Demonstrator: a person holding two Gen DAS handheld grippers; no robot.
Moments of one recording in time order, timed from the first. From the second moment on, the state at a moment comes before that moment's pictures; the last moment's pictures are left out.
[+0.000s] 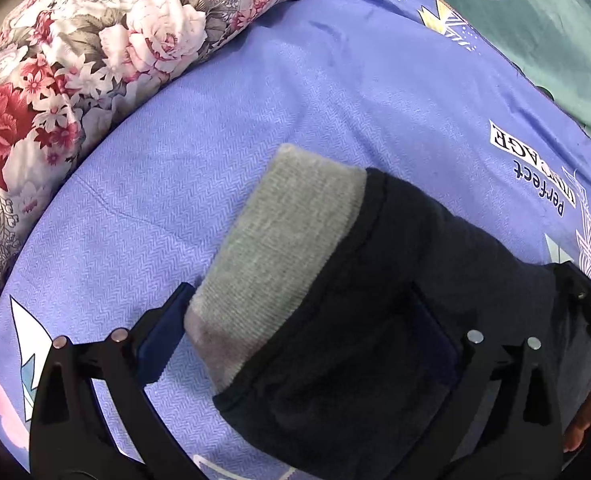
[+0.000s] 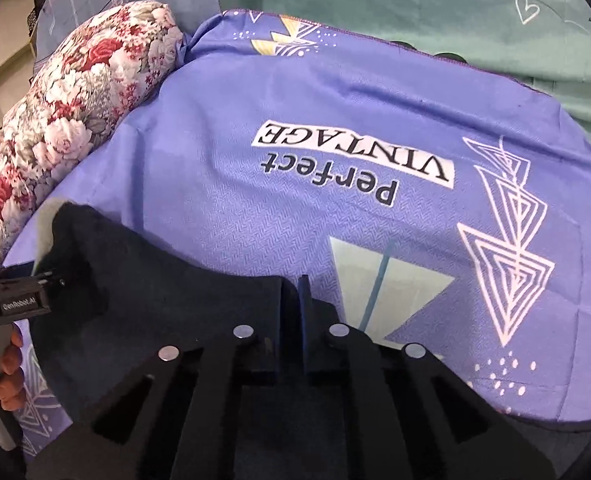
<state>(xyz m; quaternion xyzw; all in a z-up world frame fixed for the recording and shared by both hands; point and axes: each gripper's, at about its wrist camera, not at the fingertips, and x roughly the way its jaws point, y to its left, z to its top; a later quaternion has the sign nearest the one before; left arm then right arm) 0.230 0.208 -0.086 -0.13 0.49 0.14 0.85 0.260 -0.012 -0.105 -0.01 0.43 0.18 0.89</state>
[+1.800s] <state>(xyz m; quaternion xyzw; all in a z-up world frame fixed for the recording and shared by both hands) 0.230 0.204 -0.090 -0.13 0.48 0.15 0.85 0.111 -0.342 -0.131 0.15 0.42 -0.20 0.87</state>
